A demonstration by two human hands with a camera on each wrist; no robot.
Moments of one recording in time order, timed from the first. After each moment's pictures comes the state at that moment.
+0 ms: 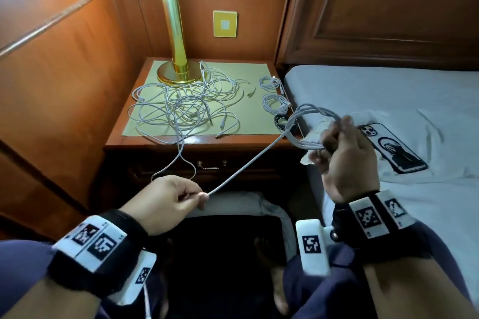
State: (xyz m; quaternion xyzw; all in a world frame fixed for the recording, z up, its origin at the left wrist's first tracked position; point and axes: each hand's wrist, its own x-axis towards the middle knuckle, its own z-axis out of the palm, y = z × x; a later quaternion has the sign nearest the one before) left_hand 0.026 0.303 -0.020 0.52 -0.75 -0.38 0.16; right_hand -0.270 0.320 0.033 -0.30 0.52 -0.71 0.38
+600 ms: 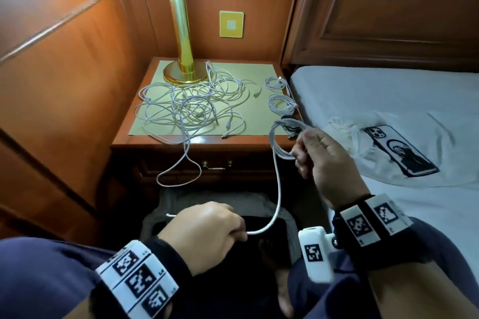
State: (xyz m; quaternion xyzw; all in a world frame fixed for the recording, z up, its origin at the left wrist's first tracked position) left_hand -0.016 0.344 -0.015 0.40 -0.89 -0.22 0.02; right_hand -0.258 0.316 0.011 -0.50 0.52 -0.54 0.43
